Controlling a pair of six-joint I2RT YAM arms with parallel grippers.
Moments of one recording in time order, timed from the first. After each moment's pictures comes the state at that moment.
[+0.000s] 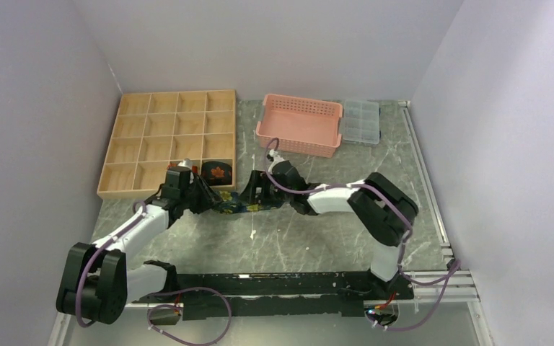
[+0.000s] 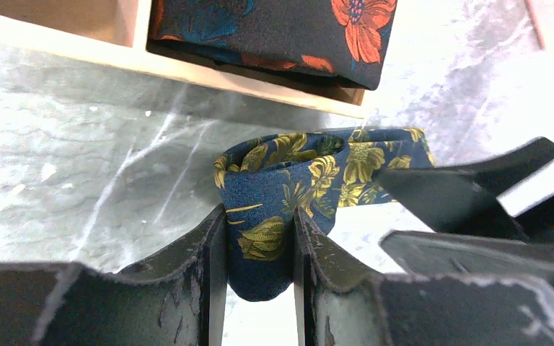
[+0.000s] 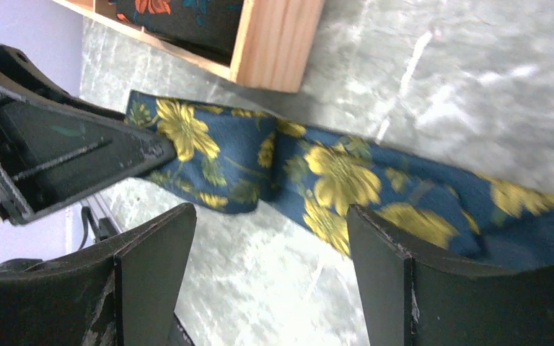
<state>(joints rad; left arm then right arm) -0.22 1.15 0.48 -0.11 0.23 -0.79 0.82 1.86 0.90 0.42 -0.23 0.82</state>
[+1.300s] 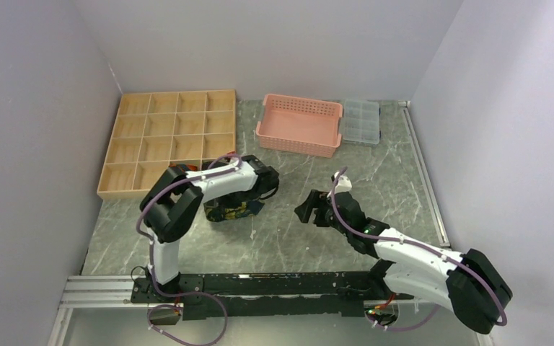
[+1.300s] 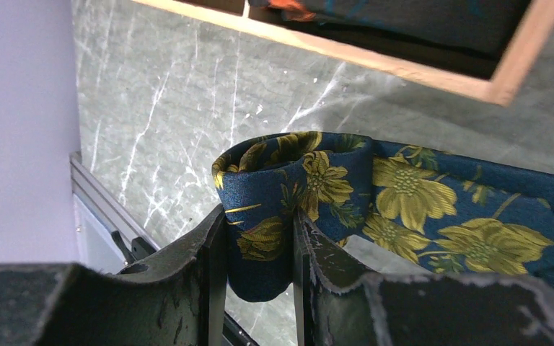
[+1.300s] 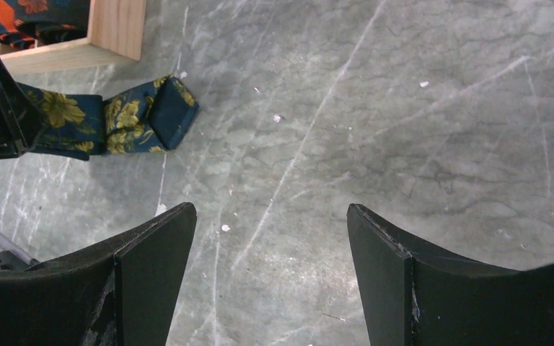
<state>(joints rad) -0.81 1.89 1.31 -1.31 -0.77 -1.10 0.74 0.99 0.32 0.14 0.13 0.74</state>
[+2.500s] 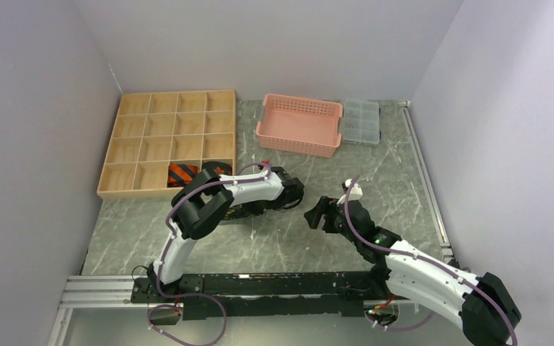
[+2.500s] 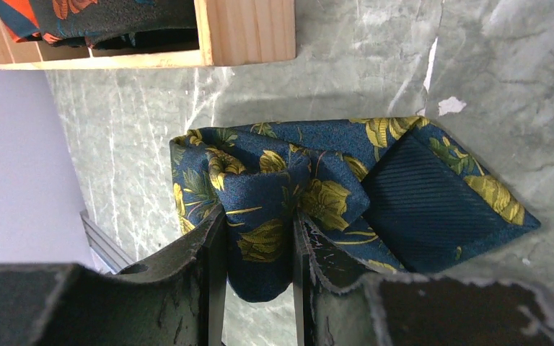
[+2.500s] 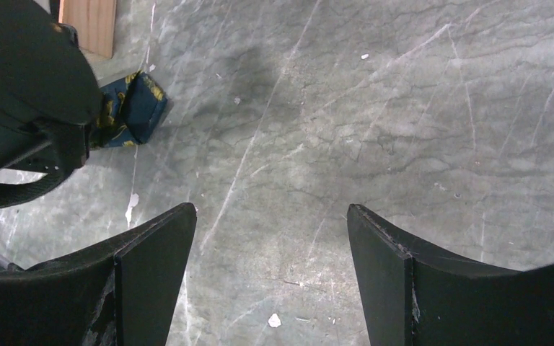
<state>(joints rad) -0.97 2.14 1.52 -1.27 -0.78 -0.95 0.72 0.78 0.23 0.01 0.18 0.74</state>
